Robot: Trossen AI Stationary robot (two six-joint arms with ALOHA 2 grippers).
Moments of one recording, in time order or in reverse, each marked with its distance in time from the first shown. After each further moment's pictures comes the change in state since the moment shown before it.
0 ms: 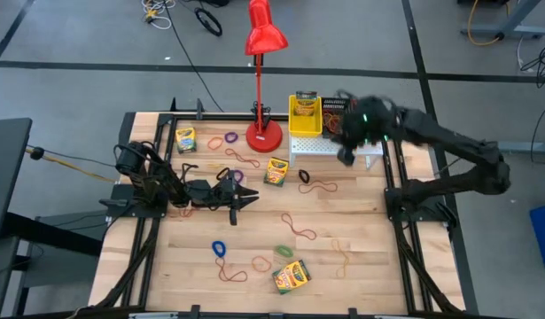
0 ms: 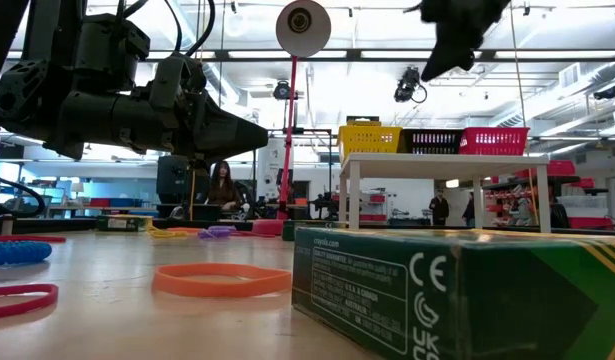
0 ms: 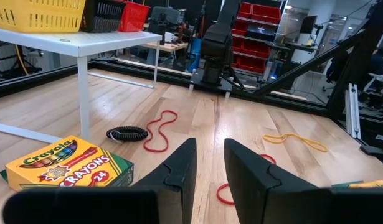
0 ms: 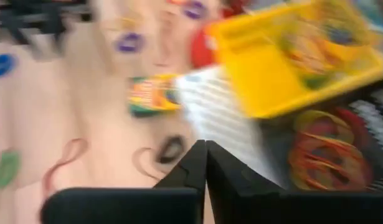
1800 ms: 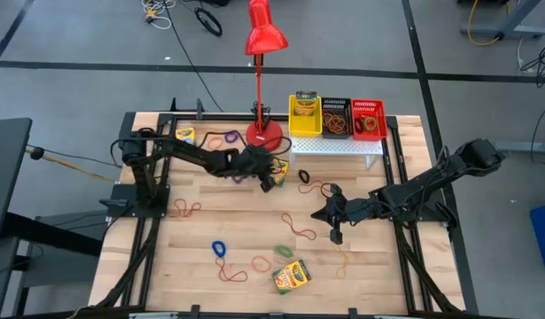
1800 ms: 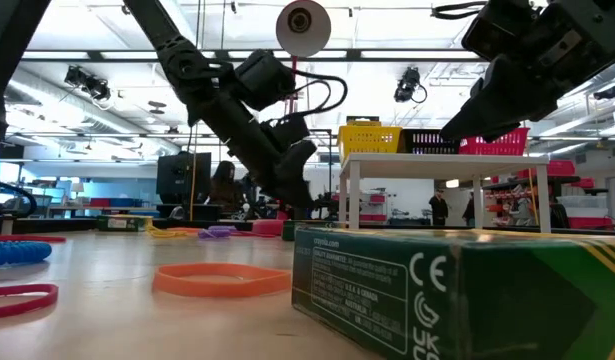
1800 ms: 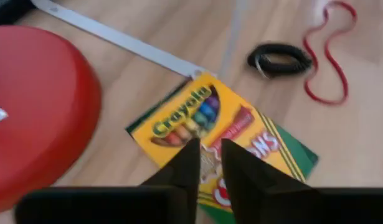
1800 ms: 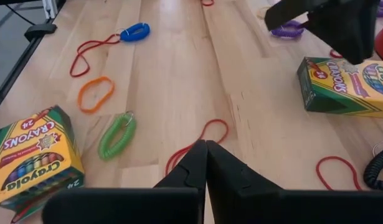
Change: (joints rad) left arm 0.331 0.000 0.639 -1.333 0.058 -0.034; right arm 0.760 0.097 -0.722 1.043 0.351 0.332
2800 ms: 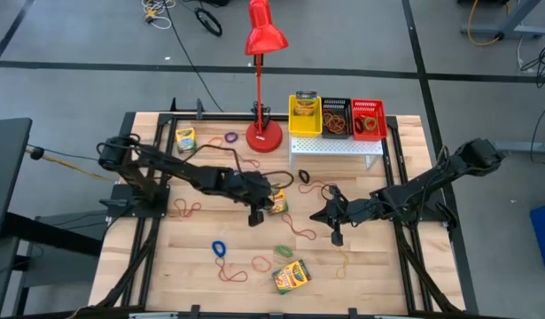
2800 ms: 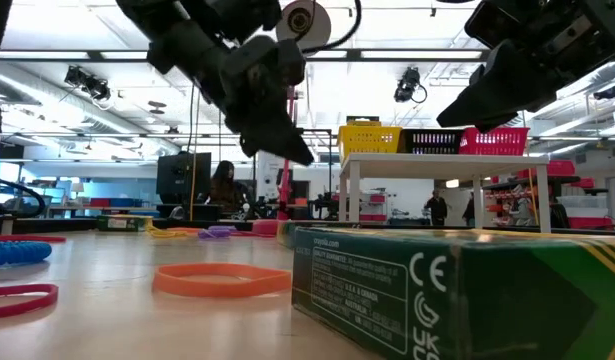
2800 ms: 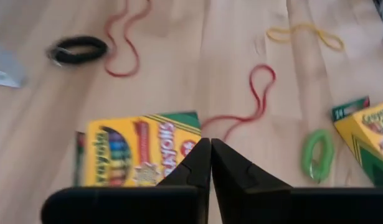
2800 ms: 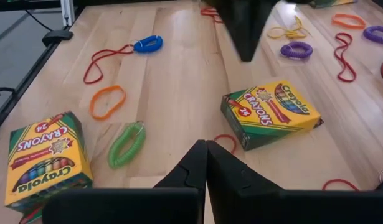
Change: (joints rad) left arm -0.250 -0.178 0.003 -0.169 0.182 -0.016; right arm 0.017 -0.001 0.000 0.057 -0.001 -0.067
